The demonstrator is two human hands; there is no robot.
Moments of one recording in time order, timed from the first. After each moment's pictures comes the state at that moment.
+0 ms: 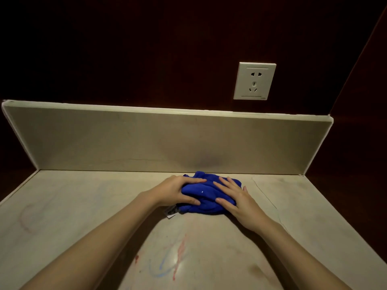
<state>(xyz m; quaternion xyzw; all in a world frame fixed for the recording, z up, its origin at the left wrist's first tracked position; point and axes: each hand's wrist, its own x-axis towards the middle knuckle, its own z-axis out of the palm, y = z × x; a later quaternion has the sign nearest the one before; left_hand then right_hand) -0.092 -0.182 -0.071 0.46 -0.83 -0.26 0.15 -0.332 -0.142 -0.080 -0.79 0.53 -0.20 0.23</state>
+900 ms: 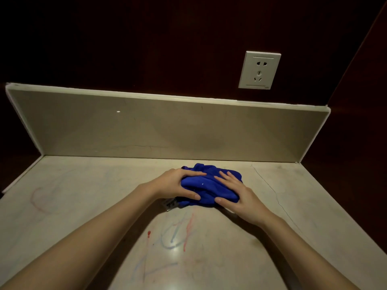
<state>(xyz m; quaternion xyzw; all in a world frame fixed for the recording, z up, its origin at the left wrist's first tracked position) -0.079 -0.146 -0.067 0.46 -0.82 -0.30 0.15 -0.324 -0.099 -0.078 -0.78 0.51 -0.24 0.26</state>
